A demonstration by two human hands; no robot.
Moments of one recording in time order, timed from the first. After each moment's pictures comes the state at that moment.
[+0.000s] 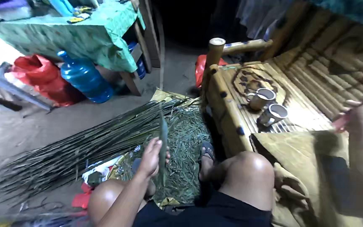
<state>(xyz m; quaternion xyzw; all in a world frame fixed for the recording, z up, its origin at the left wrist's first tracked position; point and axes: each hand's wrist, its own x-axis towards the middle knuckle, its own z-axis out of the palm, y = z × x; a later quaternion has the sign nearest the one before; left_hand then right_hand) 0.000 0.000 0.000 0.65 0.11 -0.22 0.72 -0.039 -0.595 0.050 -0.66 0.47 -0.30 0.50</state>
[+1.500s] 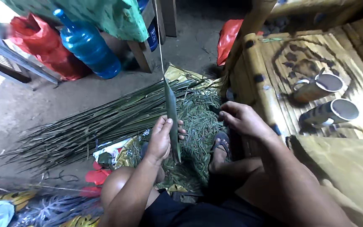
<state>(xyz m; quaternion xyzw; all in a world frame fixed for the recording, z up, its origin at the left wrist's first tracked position) 0.059 0.004 -0.025 0.58 0.07 -0.16 0.80 0.073 -0.275 -0.005 -0.89 -0.06 0.11 0.43</state>
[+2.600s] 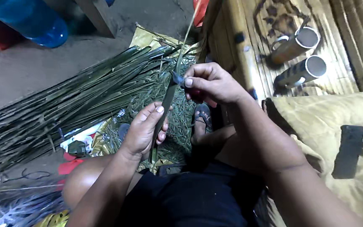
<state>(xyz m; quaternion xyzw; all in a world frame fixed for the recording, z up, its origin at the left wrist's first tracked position) 0.029 0.006 -0.022 0.55 -0.01 -0.33 0.77 0.086 -0.253 -0.014 -0.65 -0.22 0.15 0.71</state>
